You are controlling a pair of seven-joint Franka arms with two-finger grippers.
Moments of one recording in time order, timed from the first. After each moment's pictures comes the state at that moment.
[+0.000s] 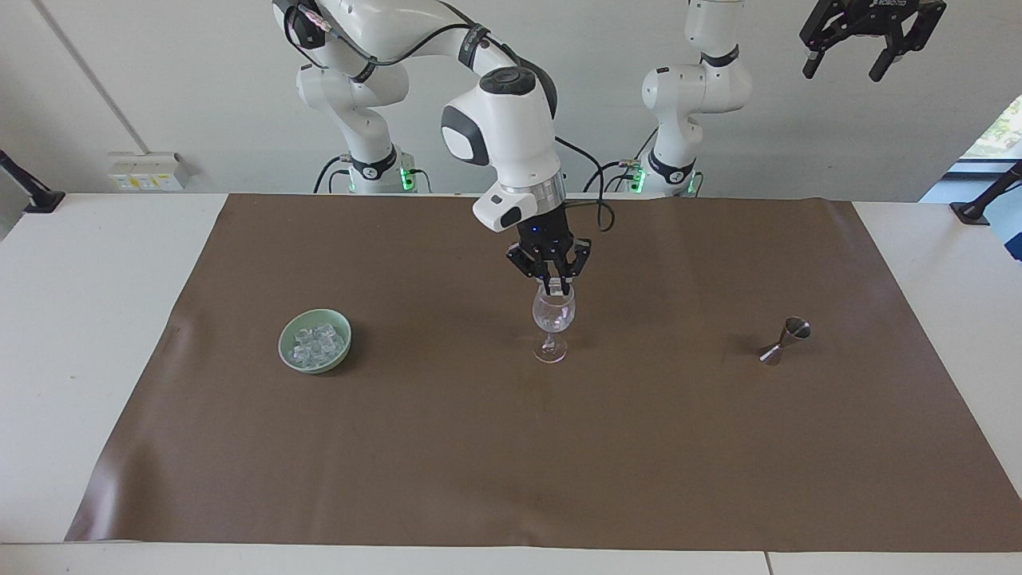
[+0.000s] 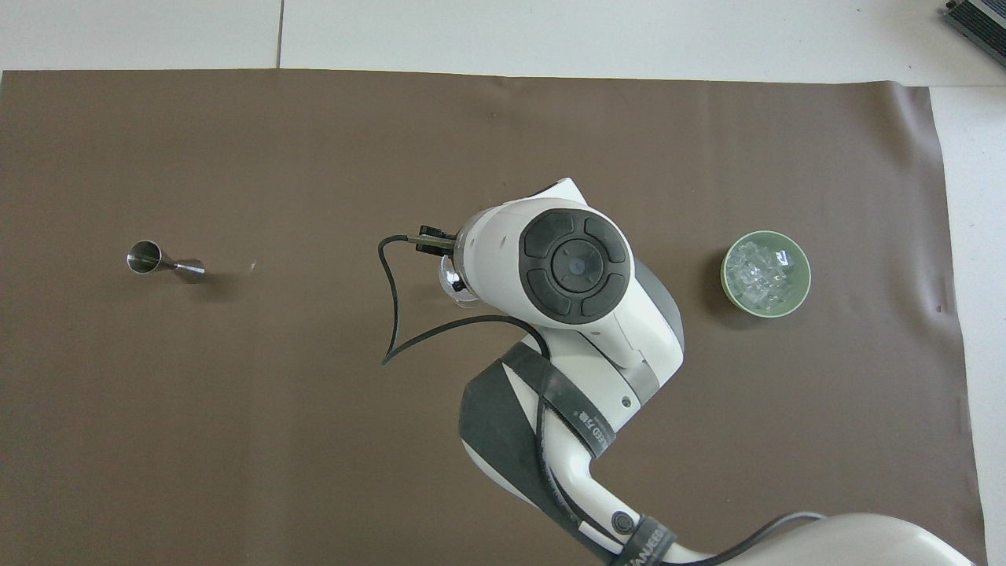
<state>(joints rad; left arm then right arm) -0.05 -0.26 0.01 -1.41 0.00 1.21 0.09 0.13 0.35 0.57 -1.59 -0.18 2.22 0.95</state>
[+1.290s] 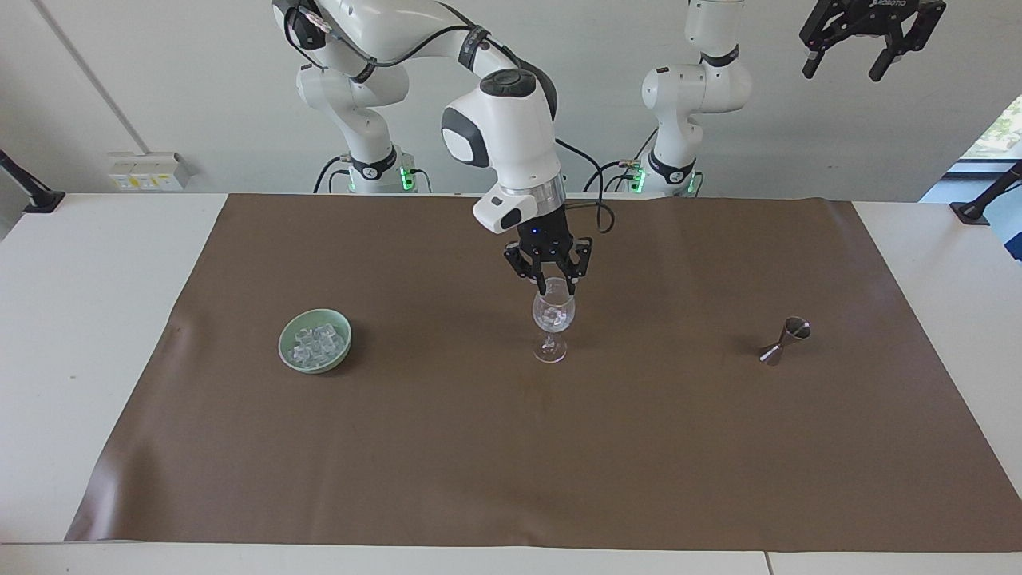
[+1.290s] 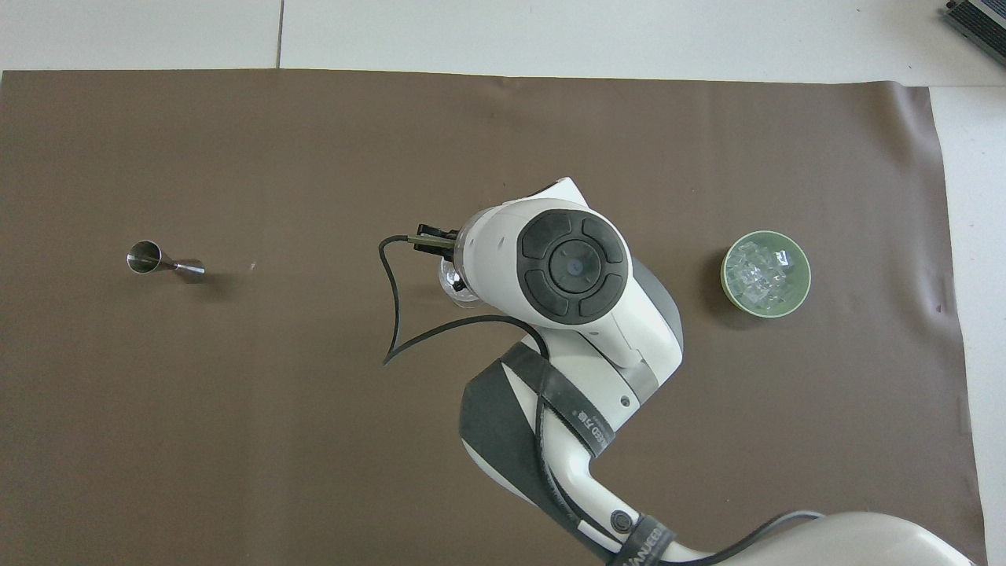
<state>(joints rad) -0.05 -0.26 0.01 -1.41 0.00 1.21 0.09 0.13 0.35 0.57 -1.59 -0.21 2.22 0.95</state>
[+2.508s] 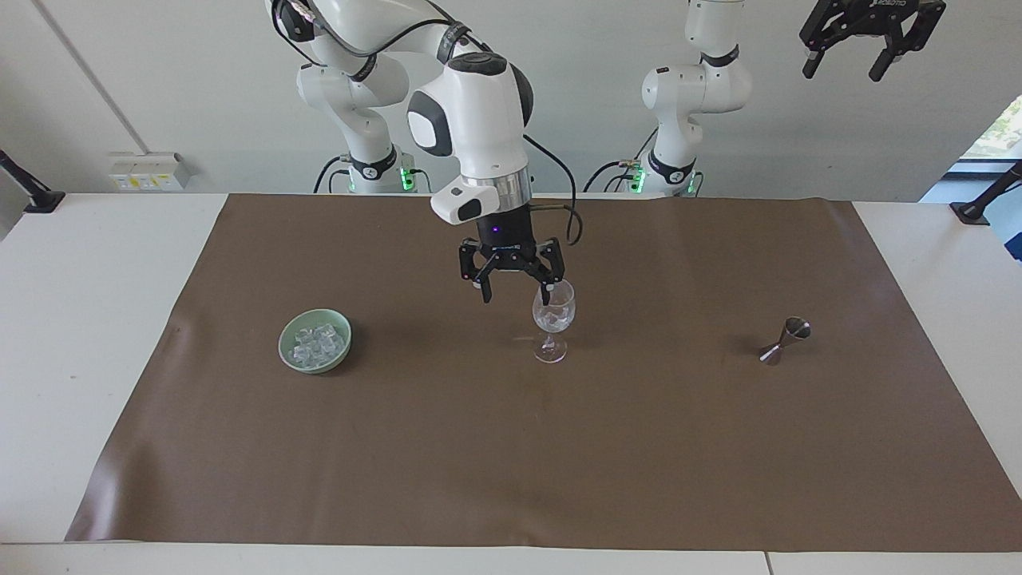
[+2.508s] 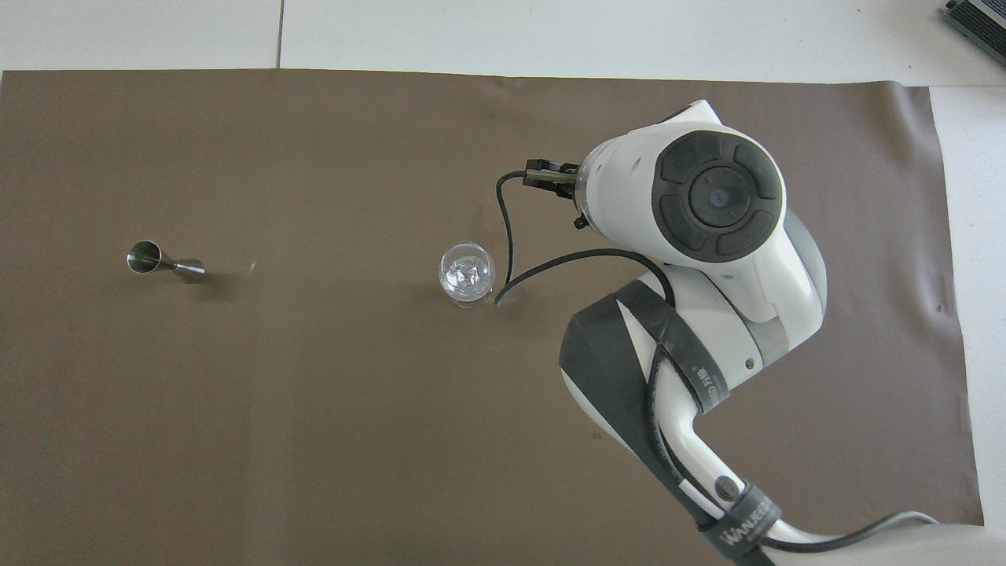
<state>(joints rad) -0.05 -0.26 0.01 -1.41 0.00 1.21 0.09 0.08 0.26 0.42 -1.55 -0.28 2.10 0.79</state>
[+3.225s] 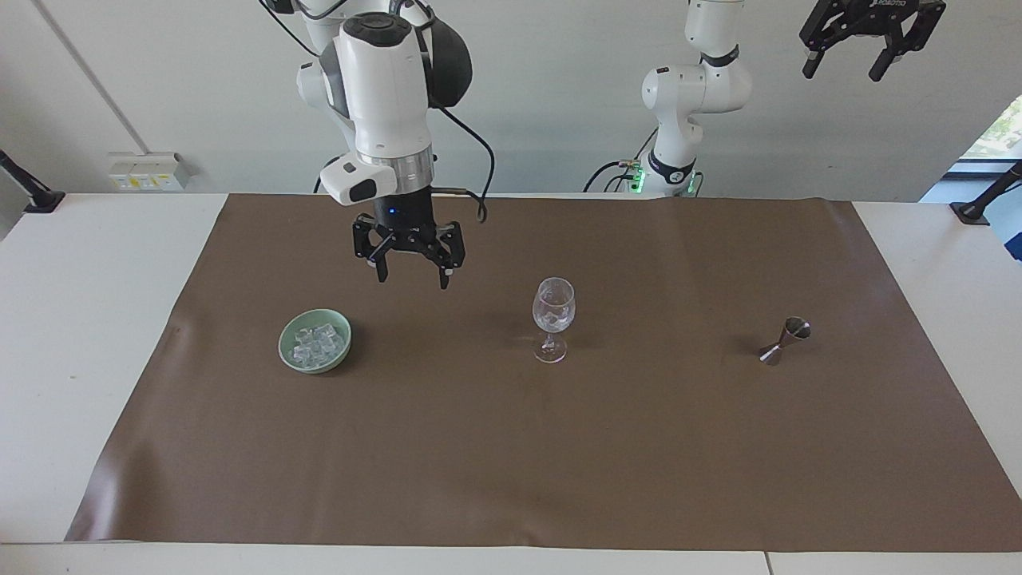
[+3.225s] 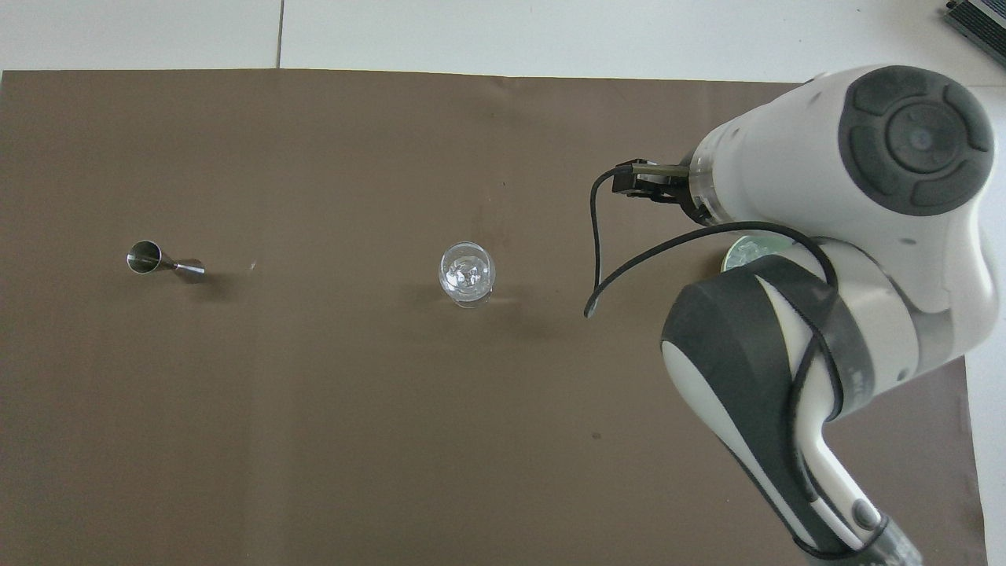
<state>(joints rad) -0.05 -0.26 0.01 -1.41 0.00 1.21 0.09 0.07 0.14 0.28 -1.55 -0.13 1.91 0.53</state>
